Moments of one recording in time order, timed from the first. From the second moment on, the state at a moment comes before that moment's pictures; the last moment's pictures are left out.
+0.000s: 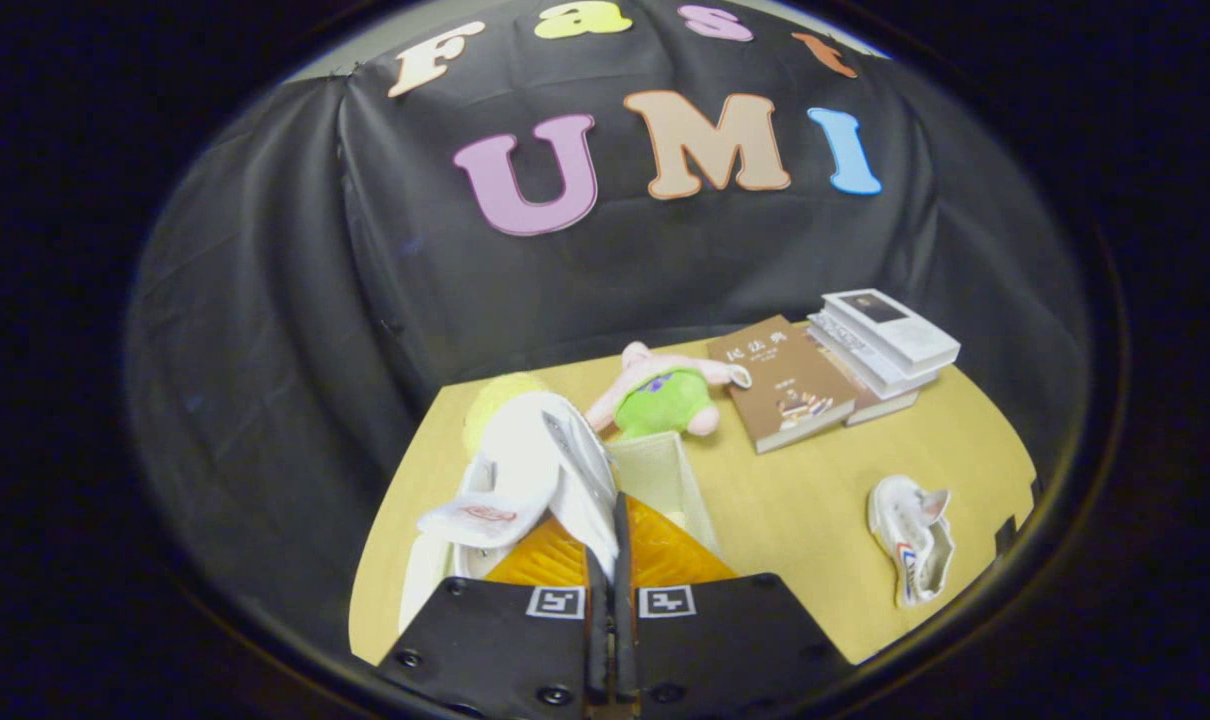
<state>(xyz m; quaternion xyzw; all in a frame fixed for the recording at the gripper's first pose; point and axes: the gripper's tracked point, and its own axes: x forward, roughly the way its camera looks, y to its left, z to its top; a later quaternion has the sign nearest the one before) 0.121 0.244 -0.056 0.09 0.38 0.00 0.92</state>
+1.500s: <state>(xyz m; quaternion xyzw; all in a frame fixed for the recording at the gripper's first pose) 0.113 0.240 -0.024 0.11 0.34 0.09 0.93</state>
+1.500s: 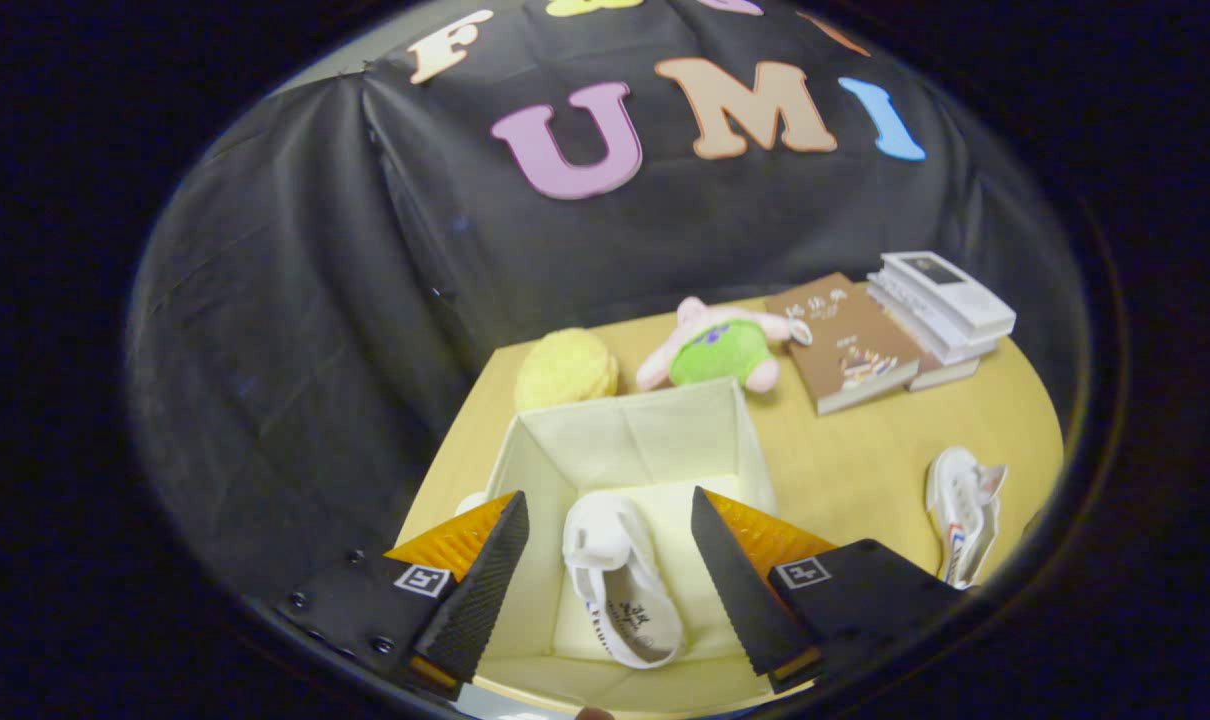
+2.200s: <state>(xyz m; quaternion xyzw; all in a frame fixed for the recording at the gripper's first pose) 0.041 -0.024 -0.051 0.02 0.36 -0.16 0.92</state>
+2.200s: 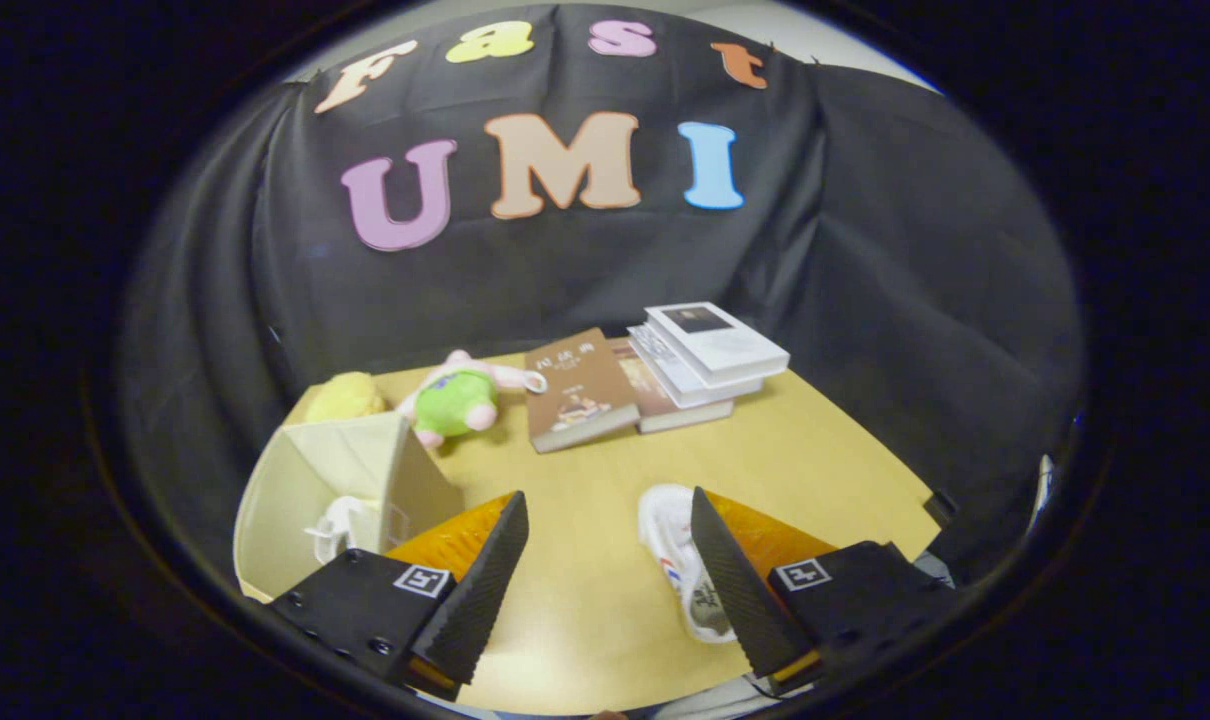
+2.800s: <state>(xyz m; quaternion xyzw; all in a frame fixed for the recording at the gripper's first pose) -0.027 -0.122 -0.152 -0.08 0.55 -0.23 0.80</state>
